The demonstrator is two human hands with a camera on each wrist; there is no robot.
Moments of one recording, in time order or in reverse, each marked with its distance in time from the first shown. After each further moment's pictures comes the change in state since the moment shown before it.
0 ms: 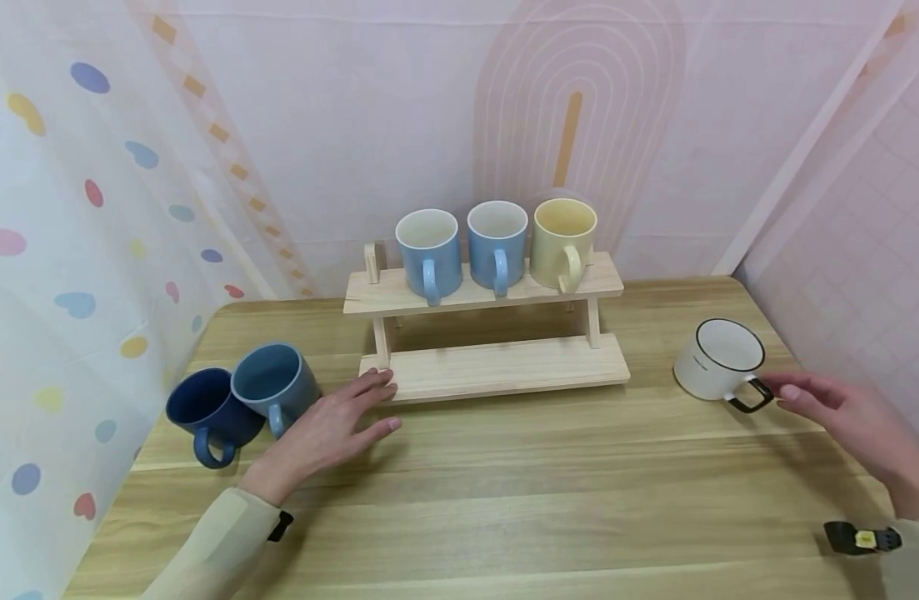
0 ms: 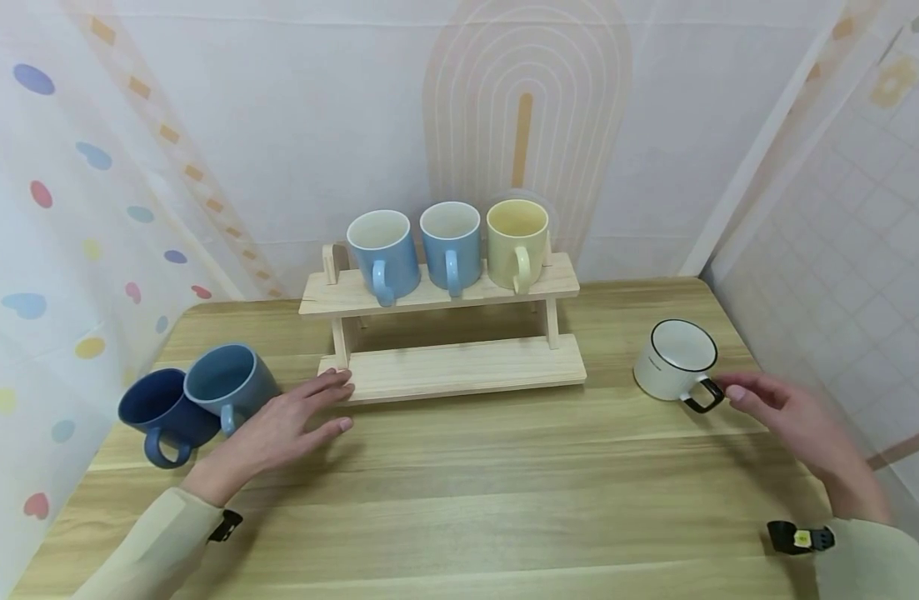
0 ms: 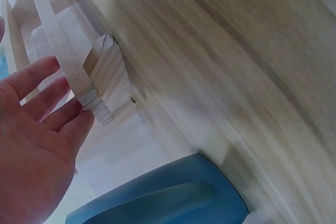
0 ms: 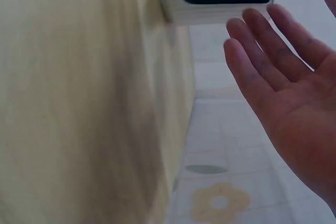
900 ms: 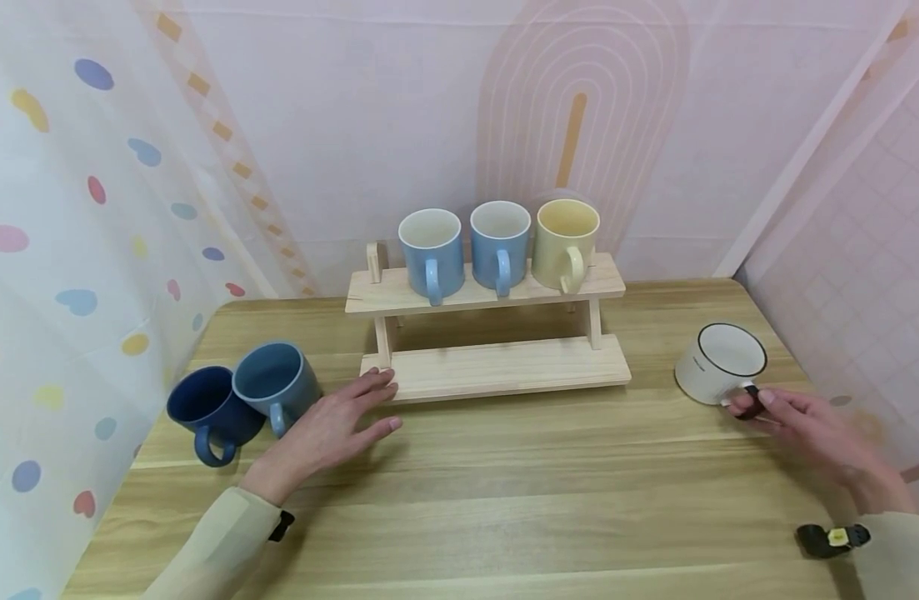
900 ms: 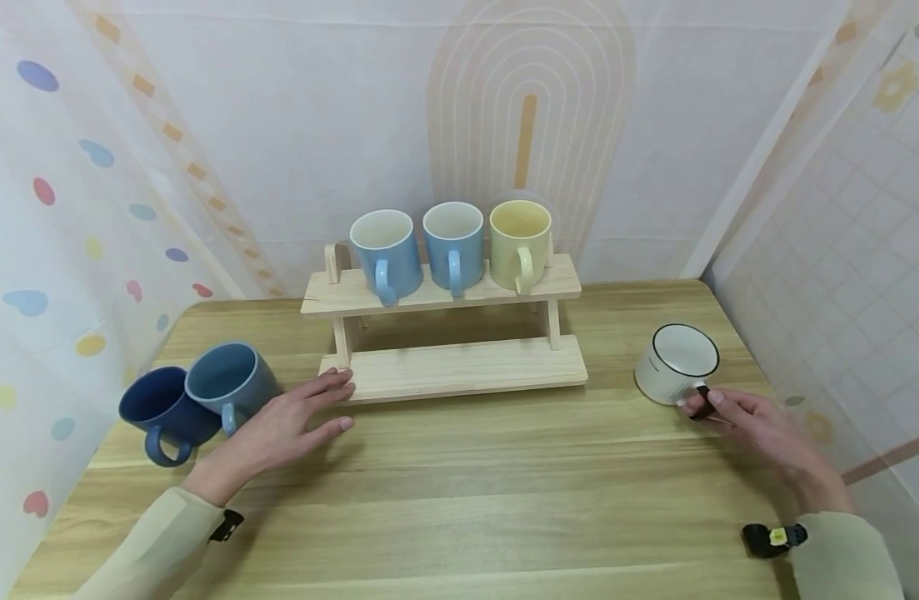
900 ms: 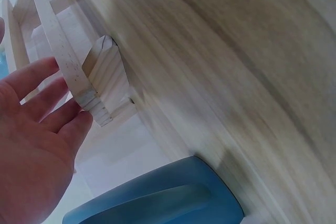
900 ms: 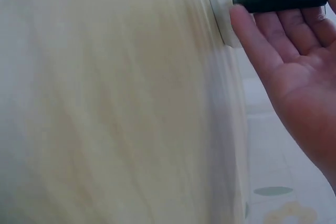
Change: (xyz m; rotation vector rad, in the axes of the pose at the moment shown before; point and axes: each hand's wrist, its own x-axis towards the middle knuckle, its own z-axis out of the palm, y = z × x) left_hand -0.001 -0.002 0.003 0.006 0.015 0.019; right_hand 0.013 0.013 0.029 0.696 -0.335 -0.190
